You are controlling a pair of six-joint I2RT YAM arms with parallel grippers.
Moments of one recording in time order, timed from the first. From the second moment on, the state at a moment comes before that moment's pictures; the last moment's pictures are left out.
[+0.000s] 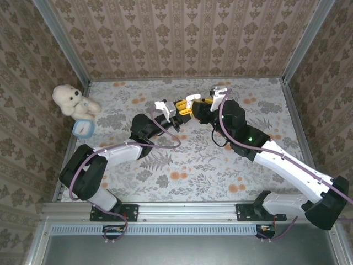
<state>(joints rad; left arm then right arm) -0.69 1.54 0.77 1.16 0.53 -0.08 0.73 1.19 1.11 -0.14 0.28 0.41</state>
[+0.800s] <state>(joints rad) -0.67 1.54 0.77 1.16 0.53 -0.11 0.73 1.23 1.15 -0.16 0.28 0.42</state>
